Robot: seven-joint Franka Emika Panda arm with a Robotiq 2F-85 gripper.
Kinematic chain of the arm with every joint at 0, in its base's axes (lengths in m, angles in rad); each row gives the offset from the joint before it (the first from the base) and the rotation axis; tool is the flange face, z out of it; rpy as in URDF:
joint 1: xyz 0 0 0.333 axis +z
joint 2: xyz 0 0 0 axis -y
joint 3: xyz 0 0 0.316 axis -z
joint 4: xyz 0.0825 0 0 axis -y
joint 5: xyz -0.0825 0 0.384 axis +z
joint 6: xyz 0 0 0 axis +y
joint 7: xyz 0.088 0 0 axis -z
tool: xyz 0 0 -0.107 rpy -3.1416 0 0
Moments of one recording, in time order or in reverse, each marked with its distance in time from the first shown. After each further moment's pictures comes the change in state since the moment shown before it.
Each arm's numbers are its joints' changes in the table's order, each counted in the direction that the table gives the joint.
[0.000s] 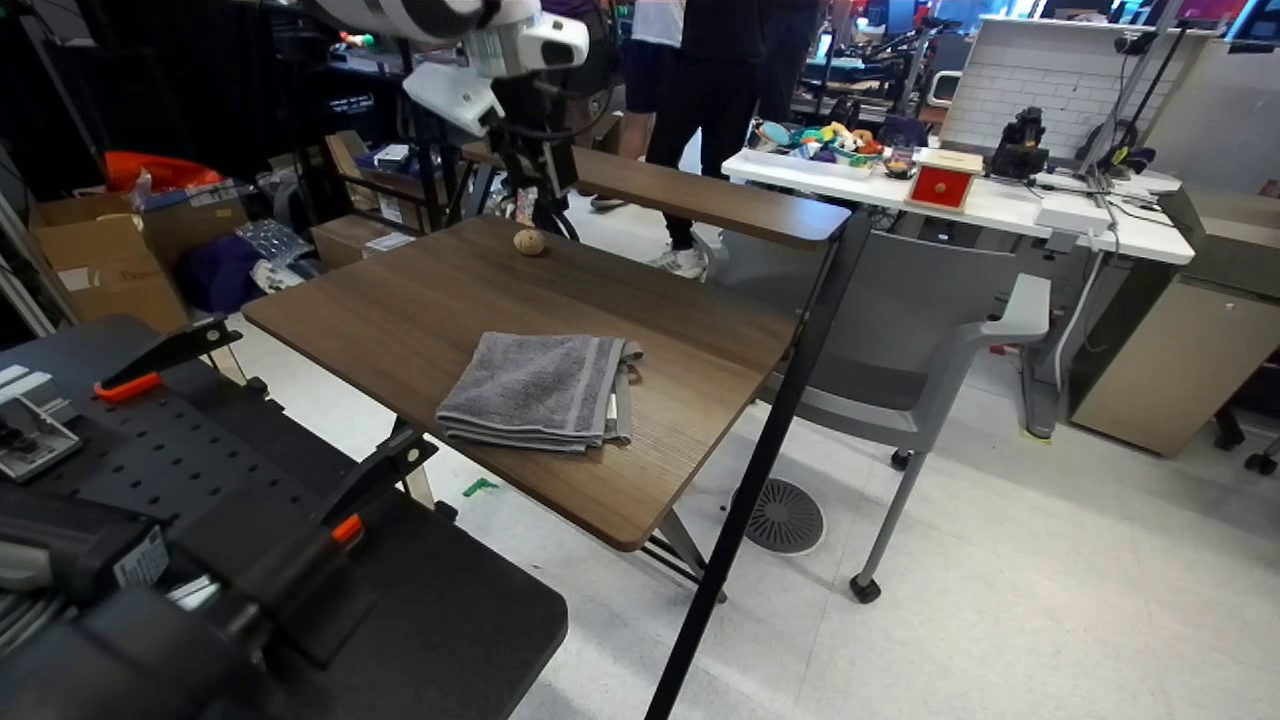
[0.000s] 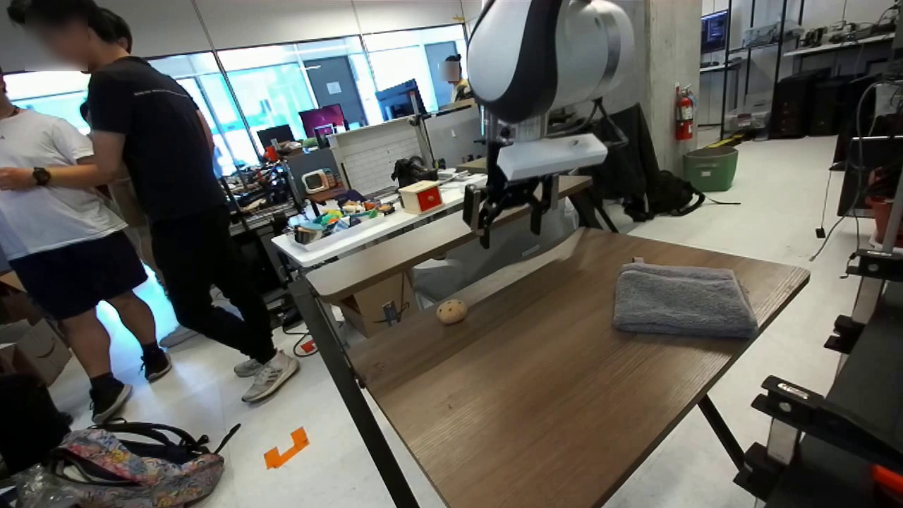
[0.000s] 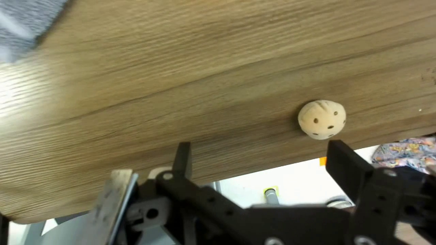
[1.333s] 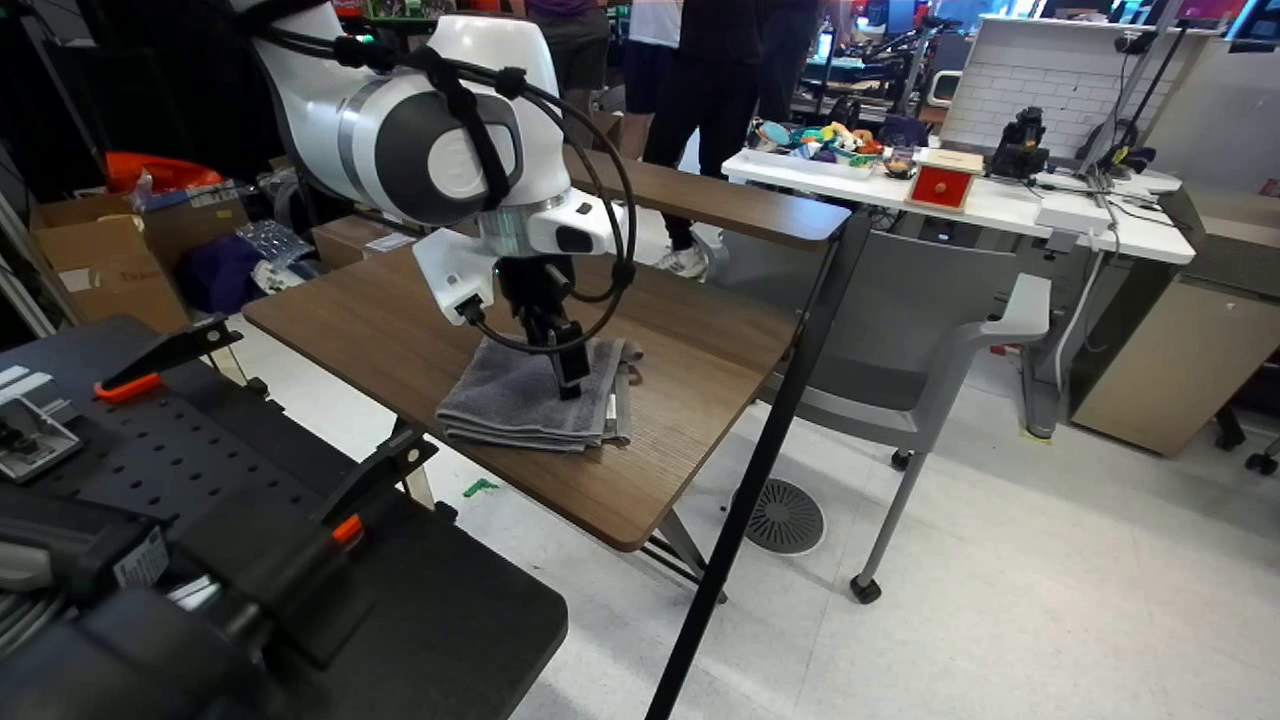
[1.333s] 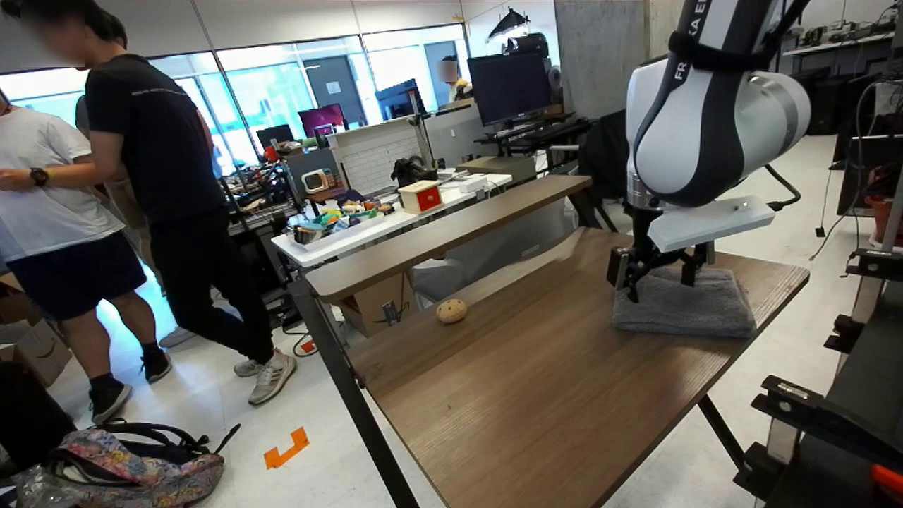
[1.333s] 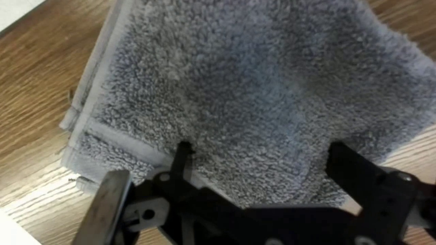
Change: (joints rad) arm -0.143 -0.046 0.057 -0.352 -0.048 -0.223 0.120
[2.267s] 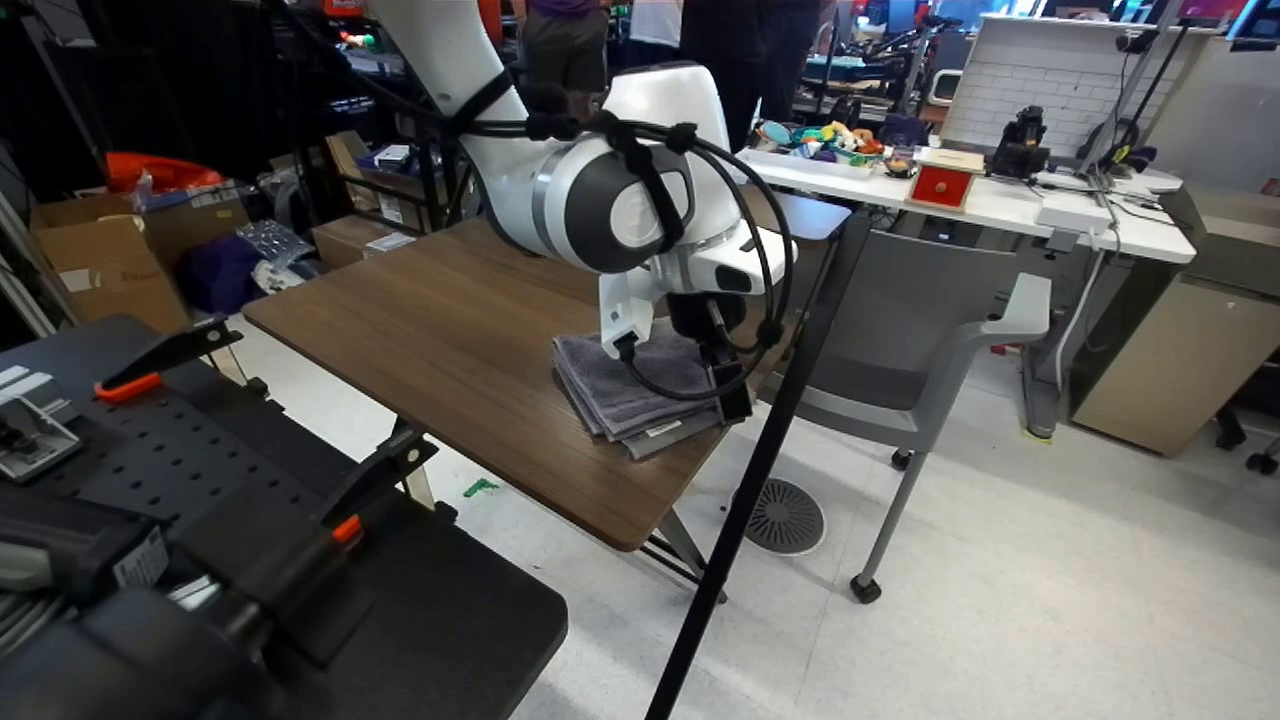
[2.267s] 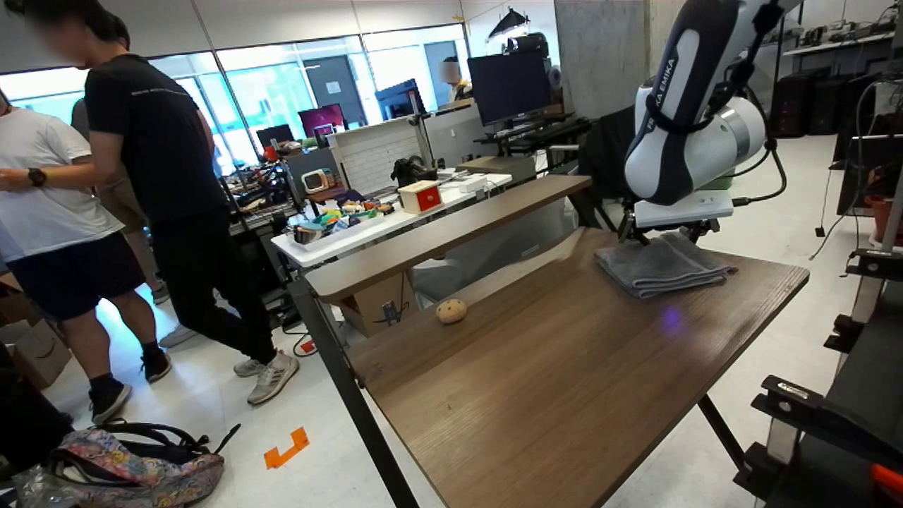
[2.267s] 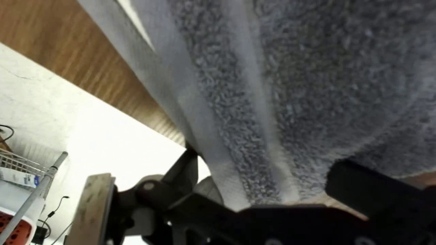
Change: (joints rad) arm -0.005 -0.289 0.231 0.437 0.152 0.076 0.214
